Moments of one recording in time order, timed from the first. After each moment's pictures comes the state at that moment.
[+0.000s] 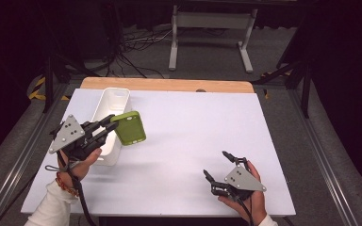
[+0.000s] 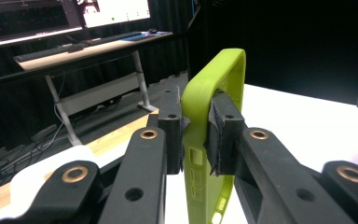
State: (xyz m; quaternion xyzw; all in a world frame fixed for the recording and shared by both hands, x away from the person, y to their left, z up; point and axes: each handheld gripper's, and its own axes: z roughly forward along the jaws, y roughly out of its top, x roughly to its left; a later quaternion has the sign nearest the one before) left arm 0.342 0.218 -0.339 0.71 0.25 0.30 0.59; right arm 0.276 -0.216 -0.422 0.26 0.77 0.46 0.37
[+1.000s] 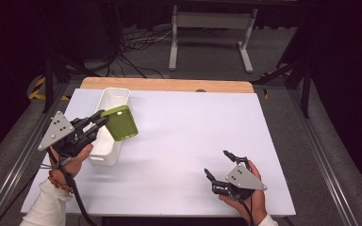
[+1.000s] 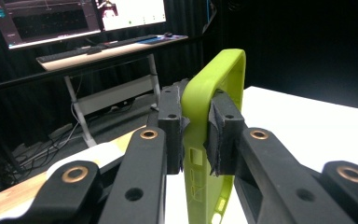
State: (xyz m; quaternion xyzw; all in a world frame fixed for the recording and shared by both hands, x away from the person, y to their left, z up) left arm 0.347 0.238 -0.336 0.70 0.27 0.31 0.59; right arm 0.278 -0.218 -0.422 0.27 0.76 0.46 0.37
